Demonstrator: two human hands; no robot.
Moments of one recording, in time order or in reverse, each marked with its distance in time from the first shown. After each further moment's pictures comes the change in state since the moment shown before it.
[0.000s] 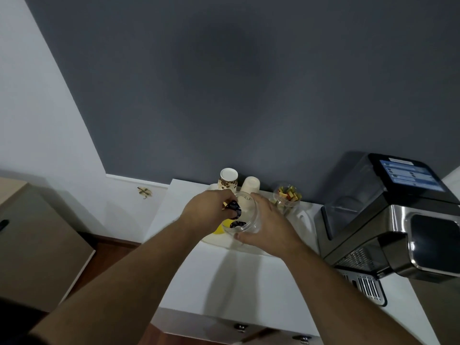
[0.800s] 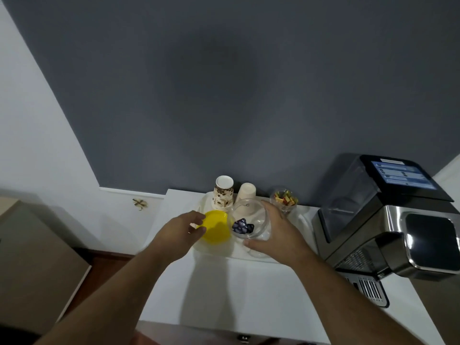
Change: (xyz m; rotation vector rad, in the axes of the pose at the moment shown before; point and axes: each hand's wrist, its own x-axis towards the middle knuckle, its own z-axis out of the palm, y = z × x) left_hand -0.028 -0.074 0.003 -0.120 -0.016 -0.132; right_hand -0.011 0.026 -0.009 0.107 0.082 0.041
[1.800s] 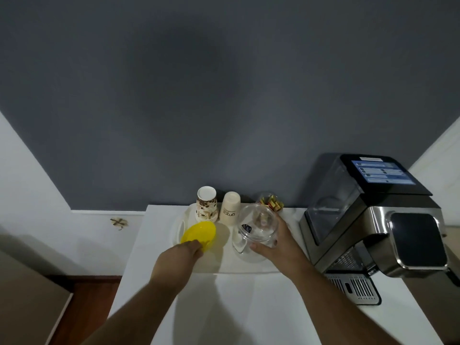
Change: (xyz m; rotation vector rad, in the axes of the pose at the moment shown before) left_hand 0.019 -0.008 0.062 0.466 0.031 0.122; right_hand -0.012 0.031 -0.007 0.399 0.087 0.243
